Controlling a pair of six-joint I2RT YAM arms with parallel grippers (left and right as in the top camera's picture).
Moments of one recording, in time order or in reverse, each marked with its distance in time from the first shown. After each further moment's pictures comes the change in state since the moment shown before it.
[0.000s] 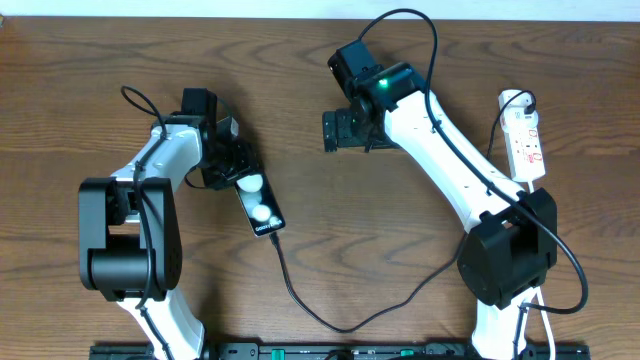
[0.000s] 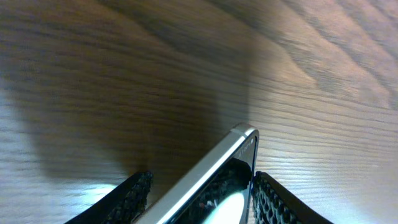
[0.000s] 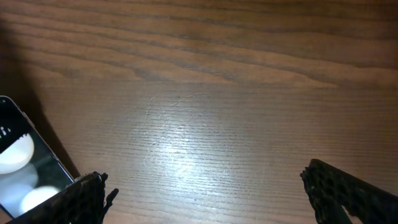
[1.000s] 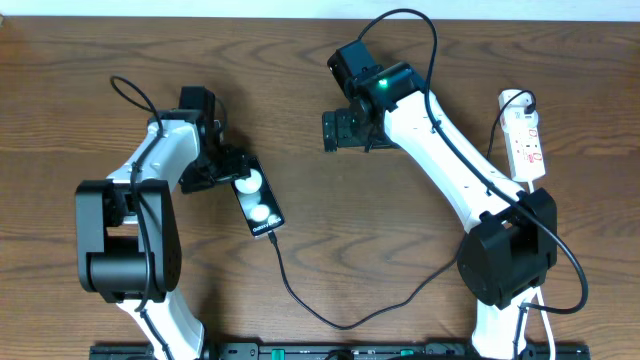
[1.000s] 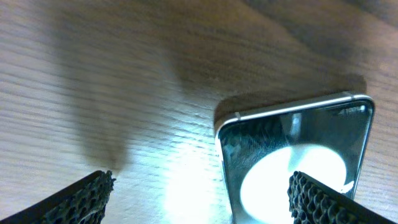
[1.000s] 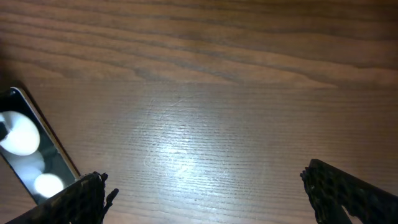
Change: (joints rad) left arm 0.002 -0.013 0.047 -0.129 -0.285 0.081; right arm 0.001 0.000 0.000 0.000 0.002 0.000
